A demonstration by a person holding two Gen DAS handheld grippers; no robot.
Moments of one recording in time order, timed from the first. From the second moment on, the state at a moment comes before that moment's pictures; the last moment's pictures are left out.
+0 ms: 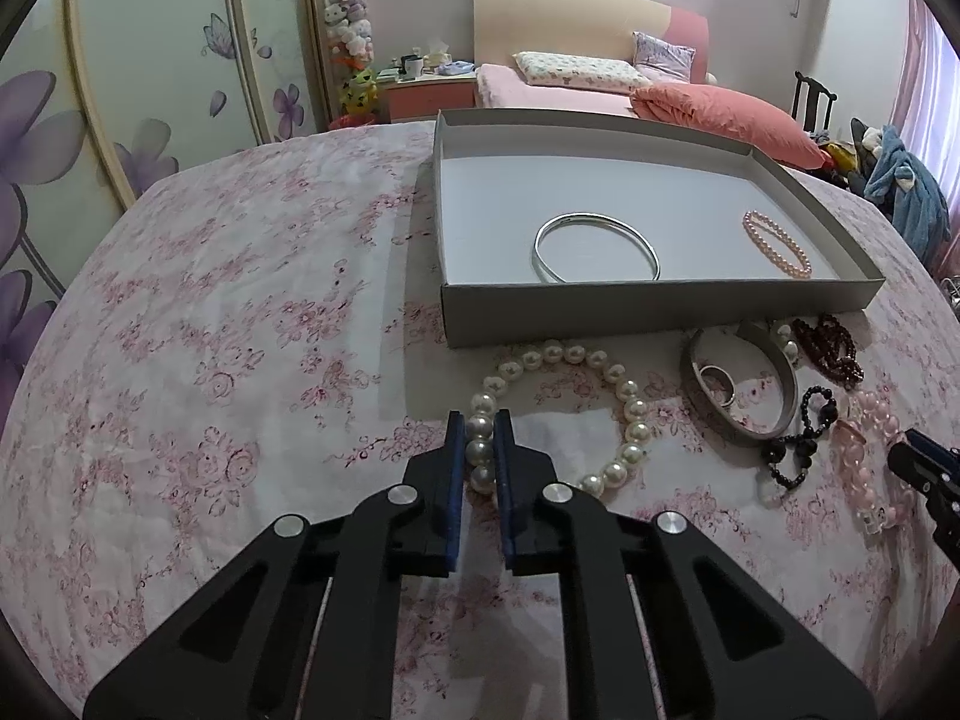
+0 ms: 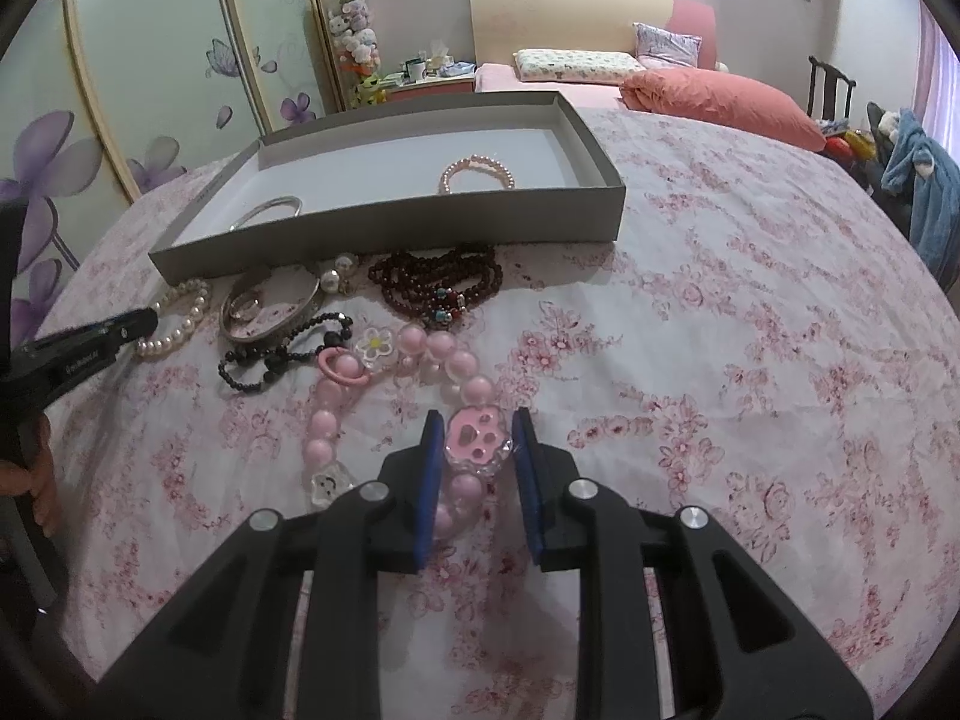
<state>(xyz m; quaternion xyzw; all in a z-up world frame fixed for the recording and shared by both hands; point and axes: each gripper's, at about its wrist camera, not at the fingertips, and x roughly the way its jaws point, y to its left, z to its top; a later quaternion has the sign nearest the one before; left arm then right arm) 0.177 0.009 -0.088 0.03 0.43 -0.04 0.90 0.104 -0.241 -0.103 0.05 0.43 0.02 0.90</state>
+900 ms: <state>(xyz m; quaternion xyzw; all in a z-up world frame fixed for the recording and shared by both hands) 0.111 0.016 -0.029 -0.02 0.31 -0.09 0.95 0.081 -0.225 -0.043 0.10 0.31 0.09 0.94</state>
